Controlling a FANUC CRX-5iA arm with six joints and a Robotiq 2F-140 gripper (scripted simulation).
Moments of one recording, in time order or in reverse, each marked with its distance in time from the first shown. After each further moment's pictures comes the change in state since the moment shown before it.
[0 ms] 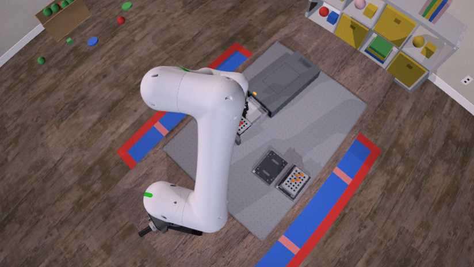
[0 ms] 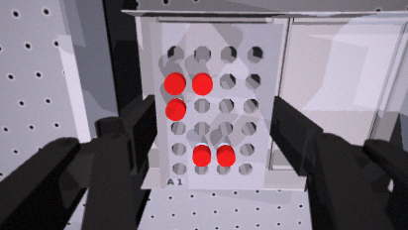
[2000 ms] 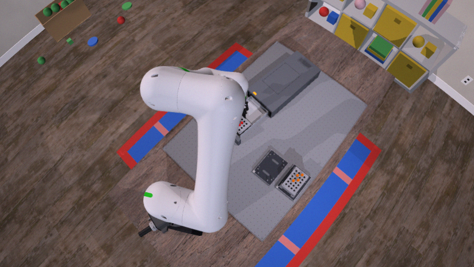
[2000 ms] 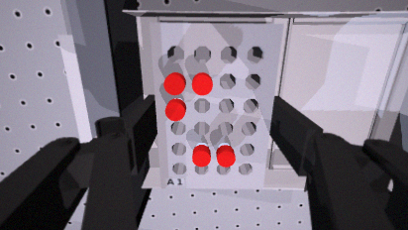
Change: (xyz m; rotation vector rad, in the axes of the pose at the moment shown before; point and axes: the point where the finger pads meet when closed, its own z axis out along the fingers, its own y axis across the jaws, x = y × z) arm 0.000 0.000 -0.001 0.001 0.000 0.000
